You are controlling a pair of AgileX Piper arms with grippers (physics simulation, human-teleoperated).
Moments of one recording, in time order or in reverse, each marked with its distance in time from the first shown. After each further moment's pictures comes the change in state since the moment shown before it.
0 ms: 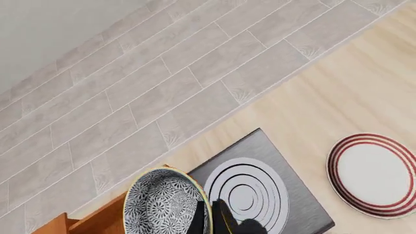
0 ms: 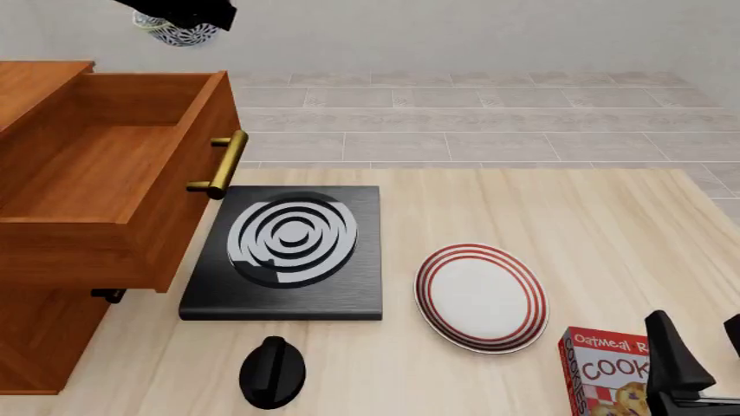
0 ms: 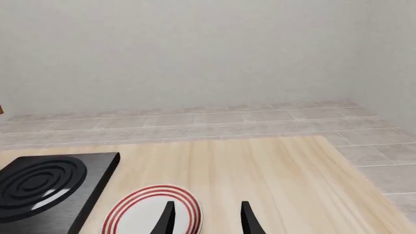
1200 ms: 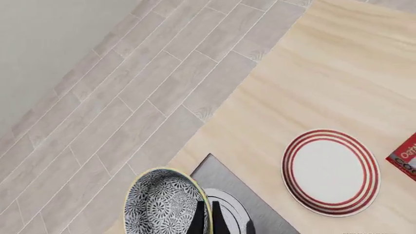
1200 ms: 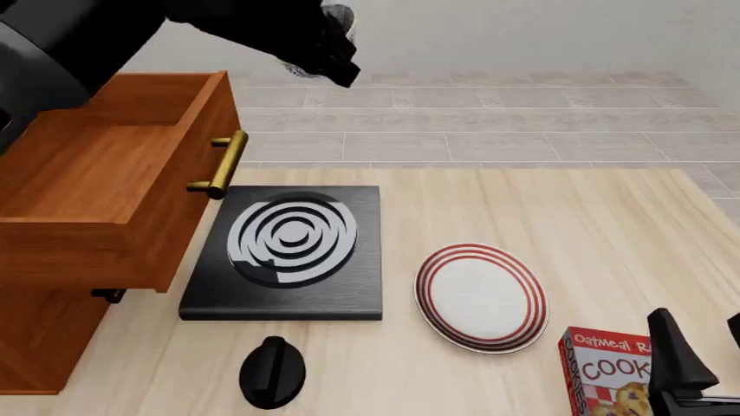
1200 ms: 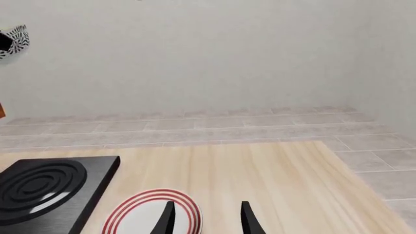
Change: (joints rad) left arm -0.249 0.105 0.055 -0.162 0.074; right arm 0.002 0.000 -0.004 -0.016 -0.007
